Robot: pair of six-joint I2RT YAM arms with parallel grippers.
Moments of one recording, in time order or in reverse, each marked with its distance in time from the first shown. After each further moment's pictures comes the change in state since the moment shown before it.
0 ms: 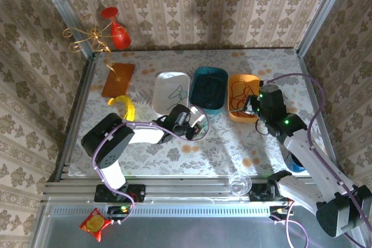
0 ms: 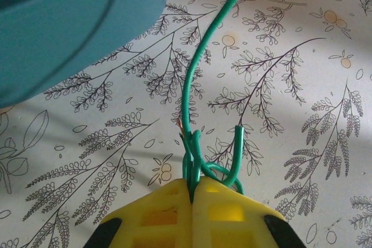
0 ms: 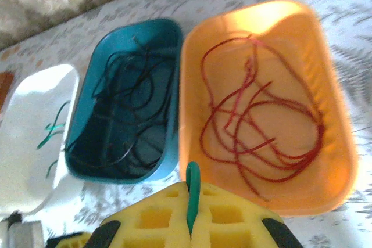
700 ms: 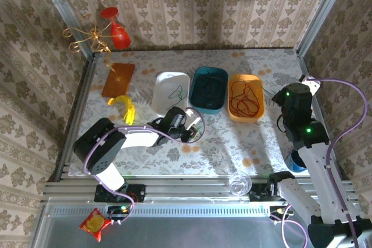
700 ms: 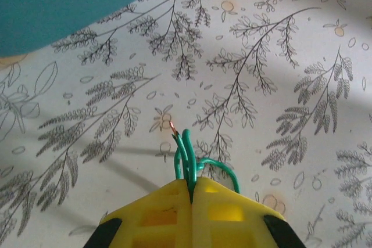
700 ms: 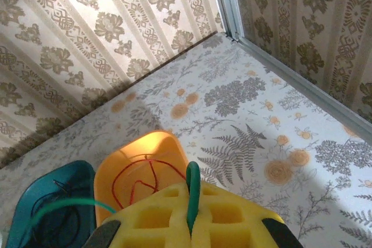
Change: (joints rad) left arm 0.008 -0.105 -0.066 -0.080 0.008 -0.003; right arm -0.194 -0.133 0.098 -0.067 0.262 0.013
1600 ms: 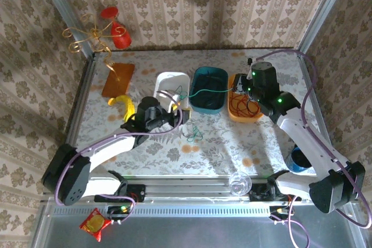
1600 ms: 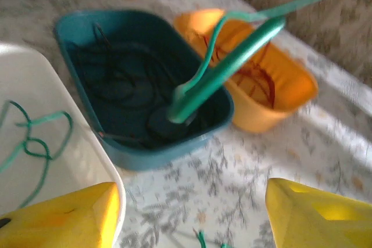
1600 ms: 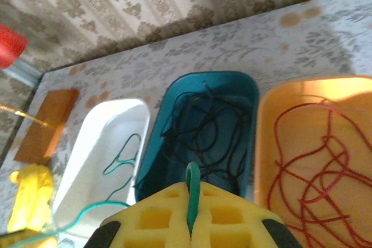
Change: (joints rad) left arm 0.187 -0.371 -0.079 0.153 0.048 -0.182; right arm 0.247 0.373 0.196 0.111 -0.403 -0.066
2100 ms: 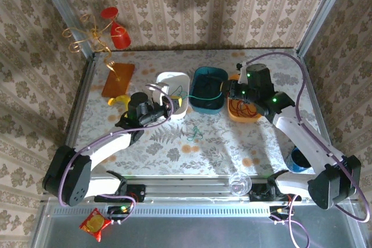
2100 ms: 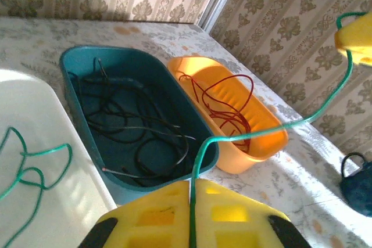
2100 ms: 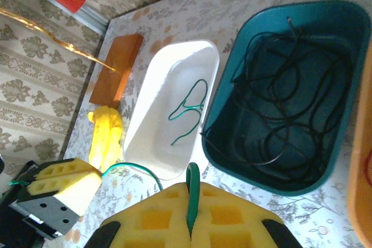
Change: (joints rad) left arm 0.106 0.017 -0.005 0.123 0.151 -0.146; right arm 0.035 0.044 -0.026 0.023 -0.269 0.084
